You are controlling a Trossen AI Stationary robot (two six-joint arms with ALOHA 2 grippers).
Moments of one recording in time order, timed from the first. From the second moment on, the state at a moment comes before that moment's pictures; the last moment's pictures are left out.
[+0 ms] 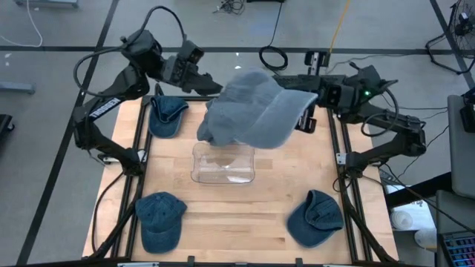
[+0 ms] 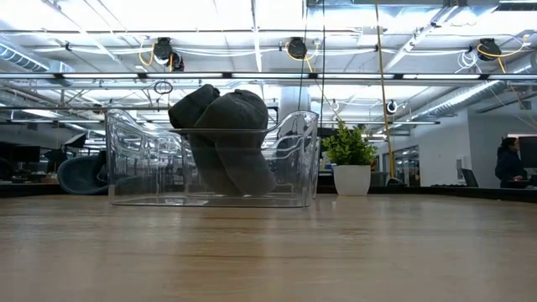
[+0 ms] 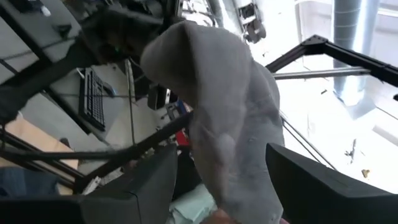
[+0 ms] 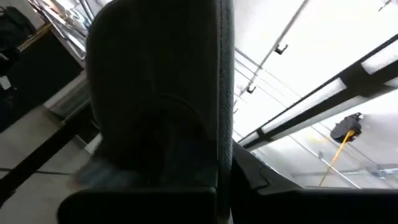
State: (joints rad) left arm 0.44 1.45 1.82 -0.10 0.89 -1.22; right arm -0.23 1.30 1.50 0.54 -0.53 -0.44
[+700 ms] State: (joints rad) left arm 0.42 1.45 1.82 -0.10 0.88 -1.21; right arm -0.27 1.39 1.56 0.50 -0.61 -0.37
